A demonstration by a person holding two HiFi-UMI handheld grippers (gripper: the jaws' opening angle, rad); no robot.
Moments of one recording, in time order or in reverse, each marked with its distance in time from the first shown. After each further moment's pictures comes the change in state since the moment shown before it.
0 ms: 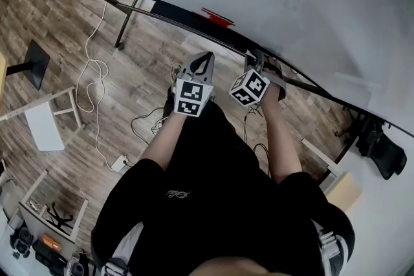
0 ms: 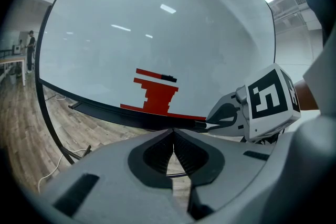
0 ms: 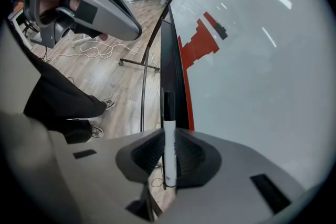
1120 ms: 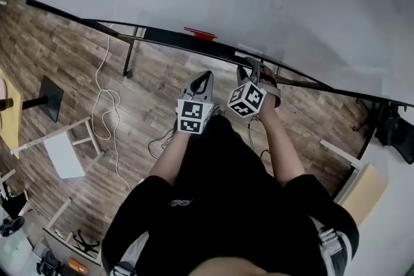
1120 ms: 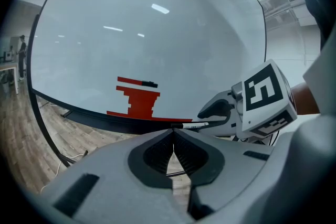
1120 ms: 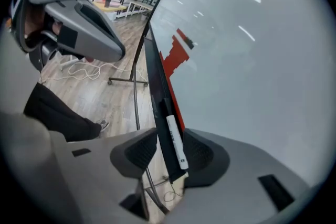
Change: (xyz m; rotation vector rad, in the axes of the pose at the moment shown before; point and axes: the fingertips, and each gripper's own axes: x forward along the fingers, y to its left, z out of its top) left arm -0.007 -0.036 0.005 0.061 0.014 -0.043; right arm -0.025 -0.010 -0.006 0.205 -0.138 -0.066
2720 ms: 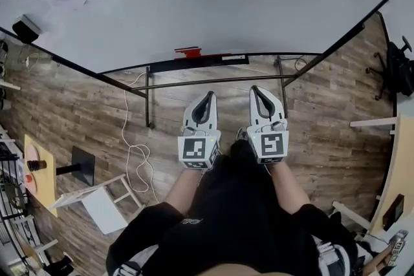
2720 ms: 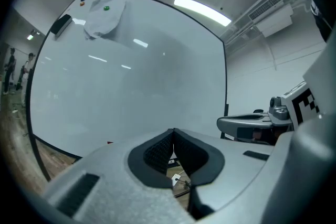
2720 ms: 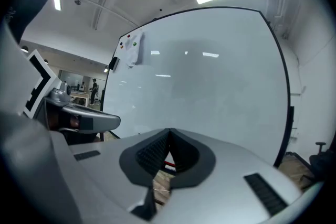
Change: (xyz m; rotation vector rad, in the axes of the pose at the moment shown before) left arm -0.178 -0.104 0.108 0.163 -0.313 -0.132; right arm -0.304 0.005 0.021 0.798 -0.676 -0.459
